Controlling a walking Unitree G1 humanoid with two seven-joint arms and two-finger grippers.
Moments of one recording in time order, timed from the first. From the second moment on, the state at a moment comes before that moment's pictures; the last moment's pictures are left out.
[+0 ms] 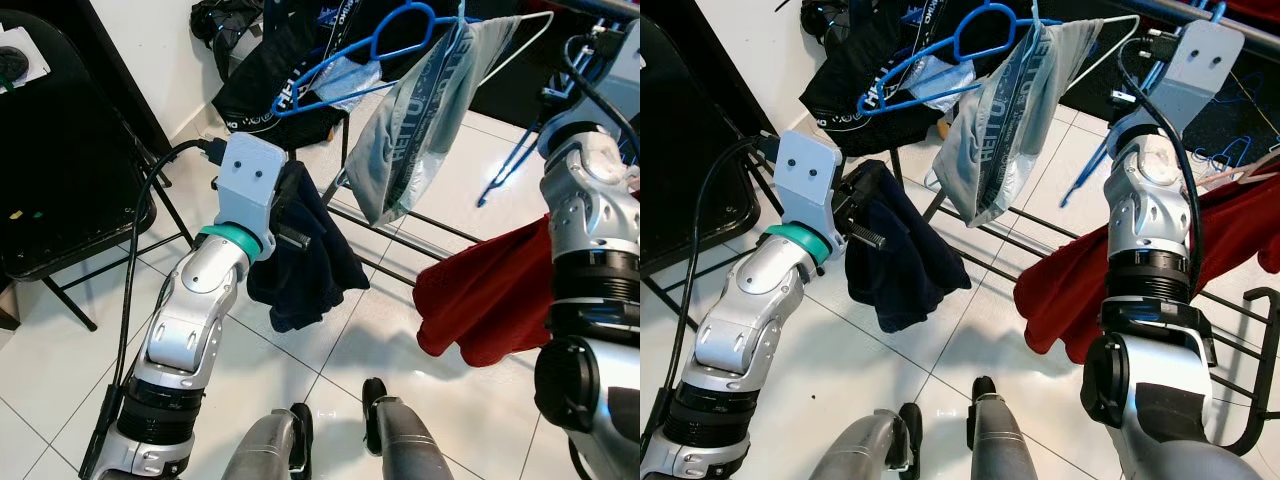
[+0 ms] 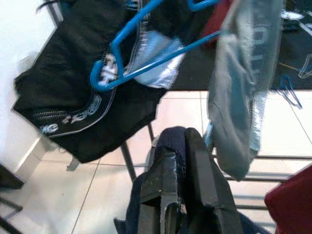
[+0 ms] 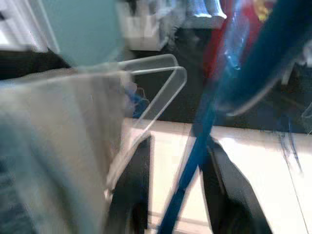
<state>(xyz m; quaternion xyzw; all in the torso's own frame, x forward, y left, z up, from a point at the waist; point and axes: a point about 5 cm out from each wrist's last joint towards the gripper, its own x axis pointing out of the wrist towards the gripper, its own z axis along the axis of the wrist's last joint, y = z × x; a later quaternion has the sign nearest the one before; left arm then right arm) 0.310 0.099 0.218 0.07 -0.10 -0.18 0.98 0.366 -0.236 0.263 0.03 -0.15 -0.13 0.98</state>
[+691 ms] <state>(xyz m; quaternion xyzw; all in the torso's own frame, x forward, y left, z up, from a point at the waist) 0.305 0.095 0.212 0.04 -0.09 -0.18 0.98 0.281 -0.187 0.179 -0.08 -0.12 -0.03 0.99</state>
